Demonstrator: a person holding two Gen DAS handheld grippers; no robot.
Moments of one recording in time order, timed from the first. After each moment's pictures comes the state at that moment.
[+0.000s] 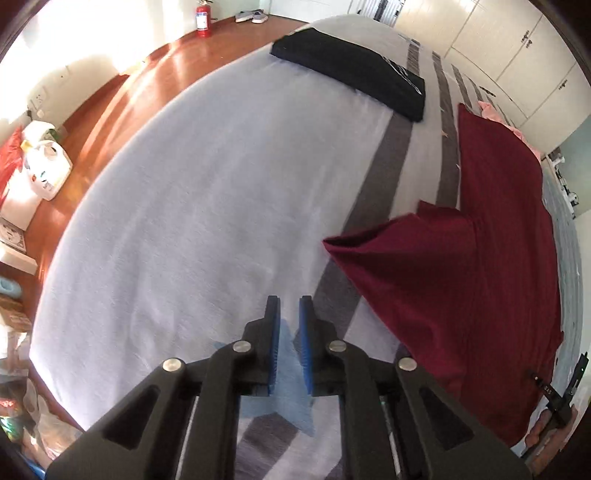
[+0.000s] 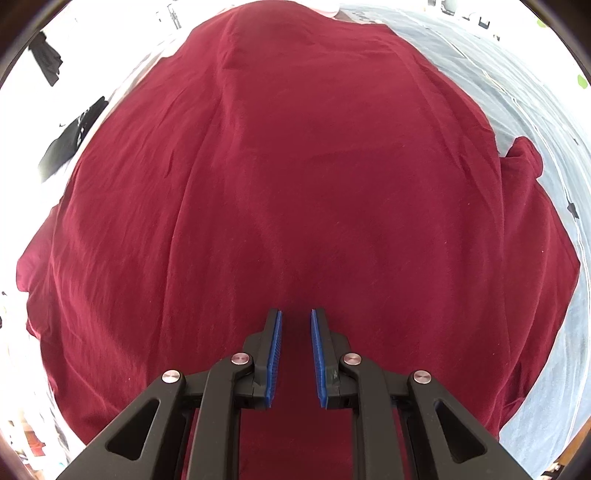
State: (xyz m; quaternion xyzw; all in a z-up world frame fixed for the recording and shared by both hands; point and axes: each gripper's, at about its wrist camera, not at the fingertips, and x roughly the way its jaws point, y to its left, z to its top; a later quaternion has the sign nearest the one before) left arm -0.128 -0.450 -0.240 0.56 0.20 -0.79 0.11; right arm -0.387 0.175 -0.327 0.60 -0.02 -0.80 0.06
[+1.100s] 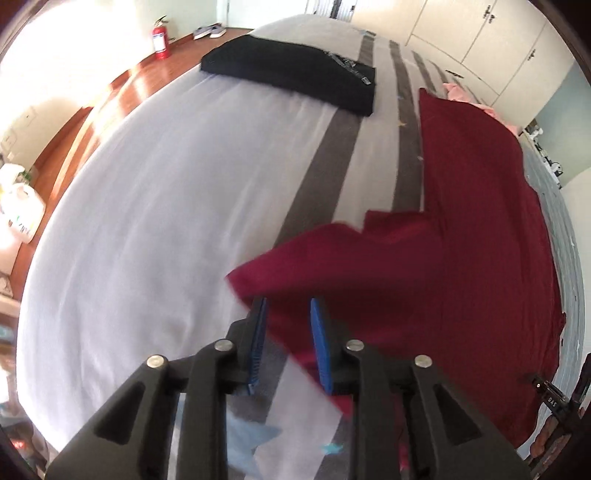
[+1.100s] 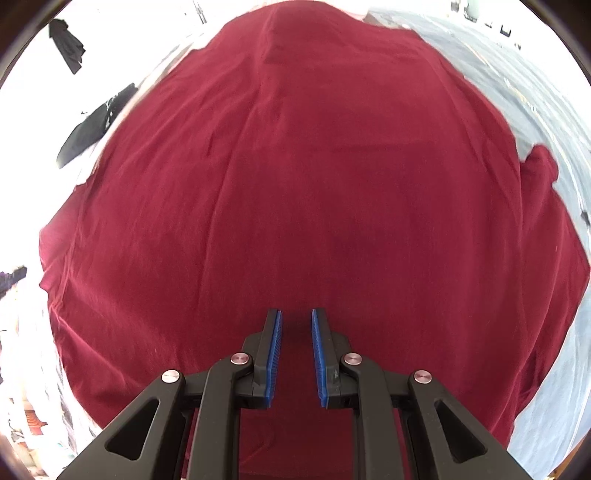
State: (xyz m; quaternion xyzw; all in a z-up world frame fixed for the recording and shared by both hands) left arm -0.168 -0.395 -0.204 0.53 0.15 -0.83 0.07; right arm -0.399 0.152 -0.323 0.59 -0.02 -0.80 0.10
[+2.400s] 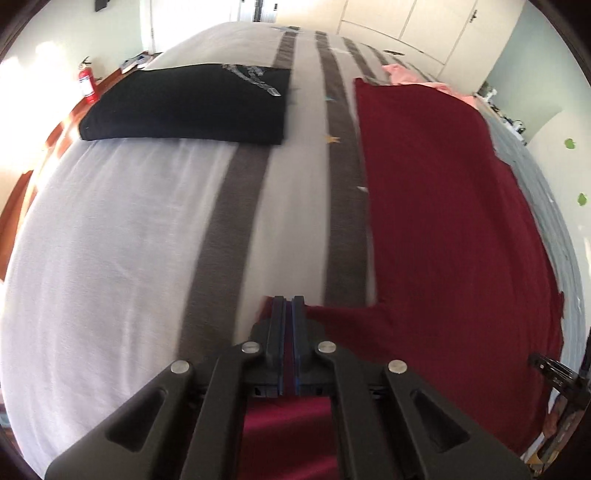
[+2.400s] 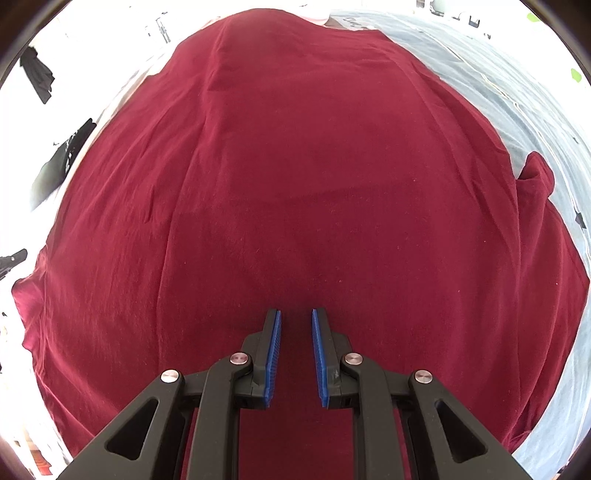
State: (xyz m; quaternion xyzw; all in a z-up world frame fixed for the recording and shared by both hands) left arm -0.323 -0.342 -0.261 0.53 0.09 -0.84 -0.04; right arm -0.429 0.158 -0.348 0.58 -0.04 -0.81 0.05
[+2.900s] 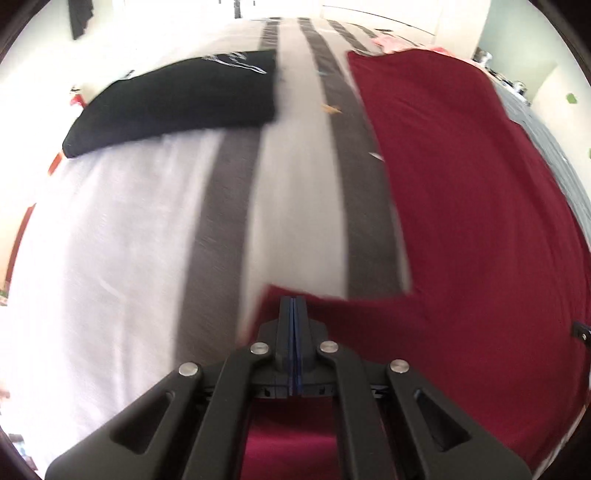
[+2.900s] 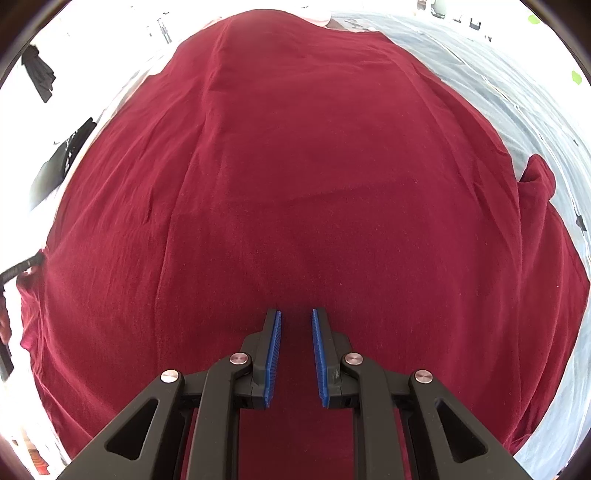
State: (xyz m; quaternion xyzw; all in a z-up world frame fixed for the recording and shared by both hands) left arm -0.331 -0.337 -0.295 0.53 0.02 -0.85 0.01; right arm -0.429 0.145 -0.351 0.58 -0.04 -0.81 0.05
